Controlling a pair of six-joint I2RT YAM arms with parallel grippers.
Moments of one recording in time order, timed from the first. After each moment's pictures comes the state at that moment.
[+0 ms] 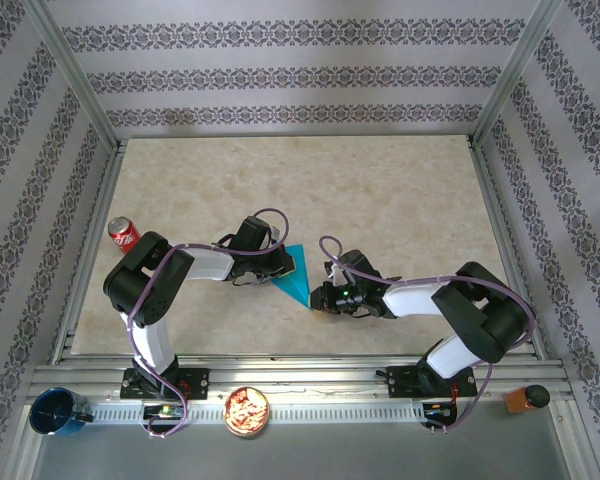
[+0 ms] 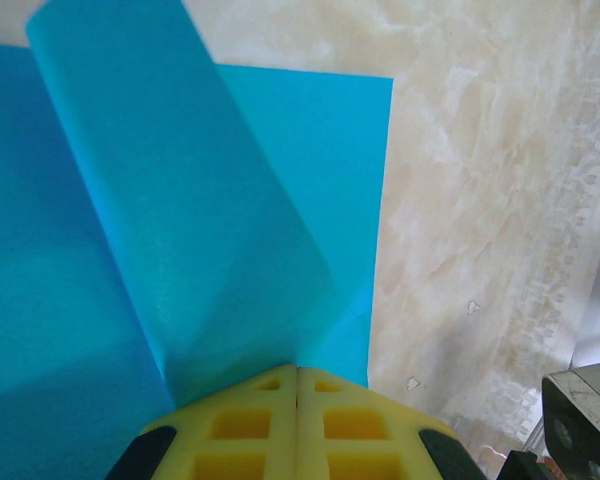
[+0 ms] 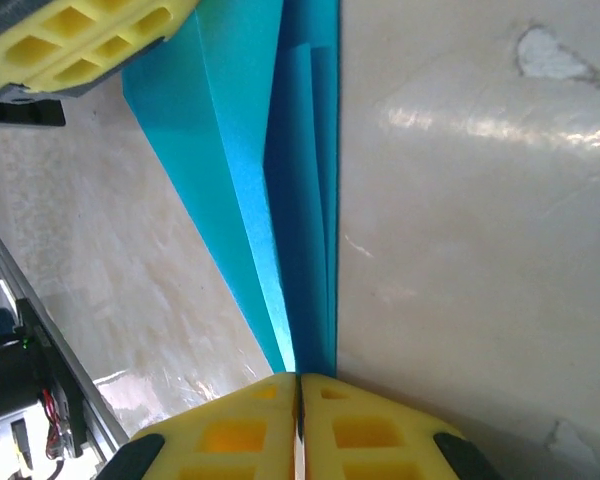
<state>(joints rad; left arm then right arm) -0.53 1.82 0.81 0.14 0.48 -0.92 0.69 1.53 0.44 0.21 -0.52 0.86</state>
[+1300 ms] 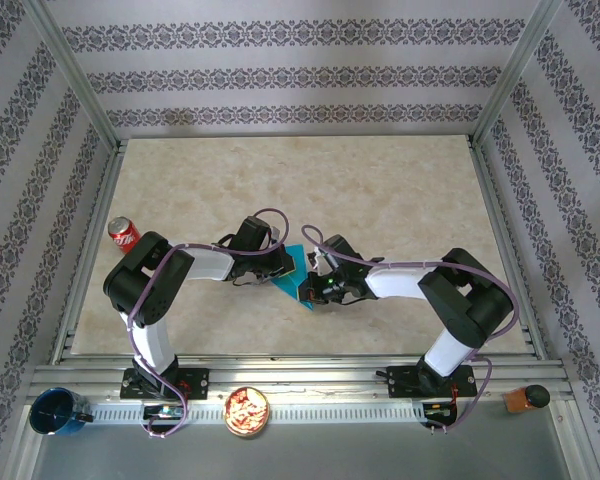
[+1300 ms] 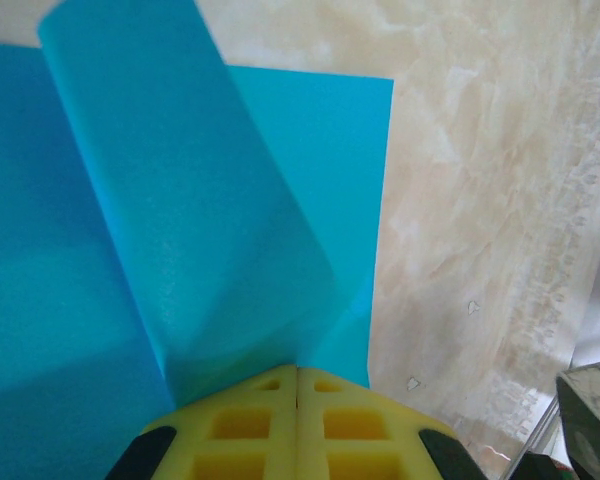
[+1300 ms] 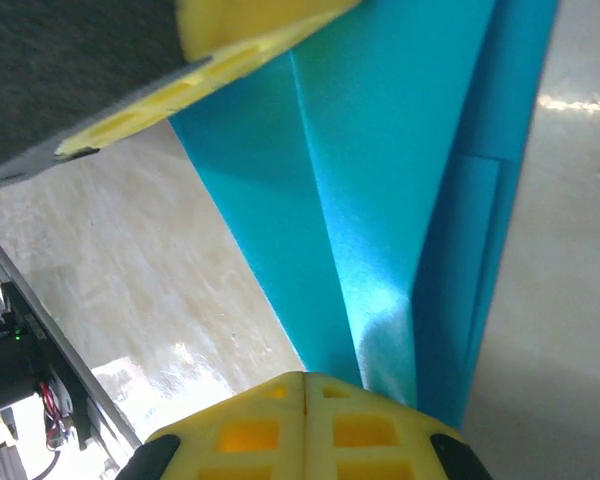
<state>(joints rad) -0.53 1.82 0.81 0.14 0.48 -0.92 0.71 1.65 0.67 0.01 -0.55 0.78</state>
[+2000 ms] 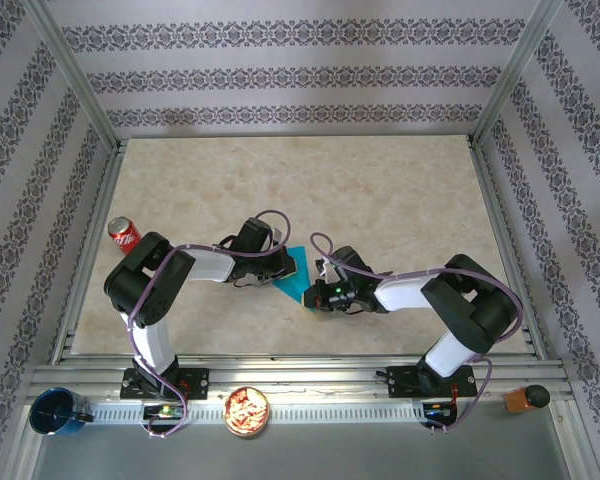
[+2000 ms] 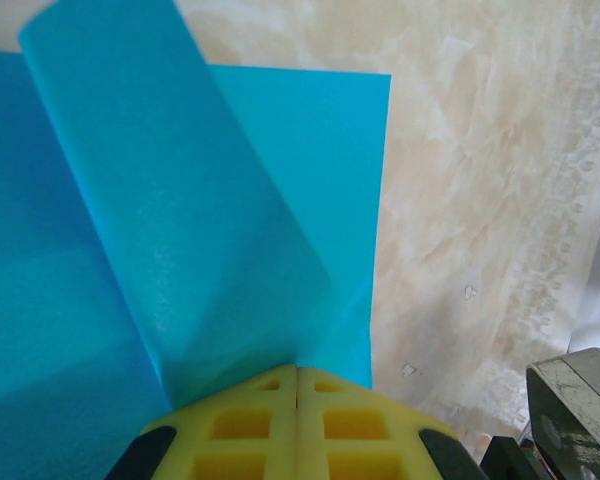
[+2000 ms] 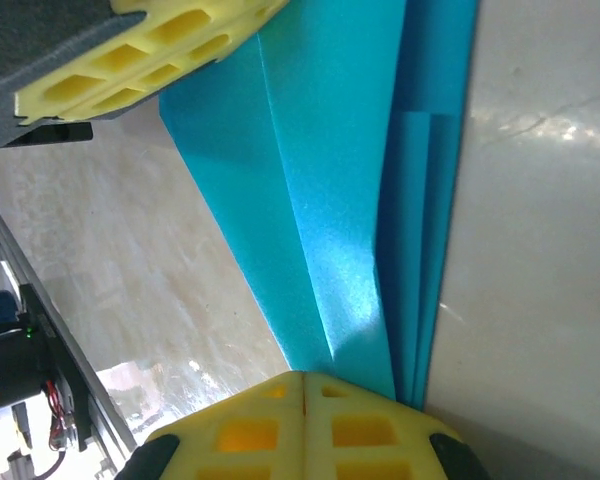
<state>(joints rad) -0.54 1.83 0.80 0.16 0.49 -0.92 0.71 1.61 0.50 0.24 -0.54 0.84</state>
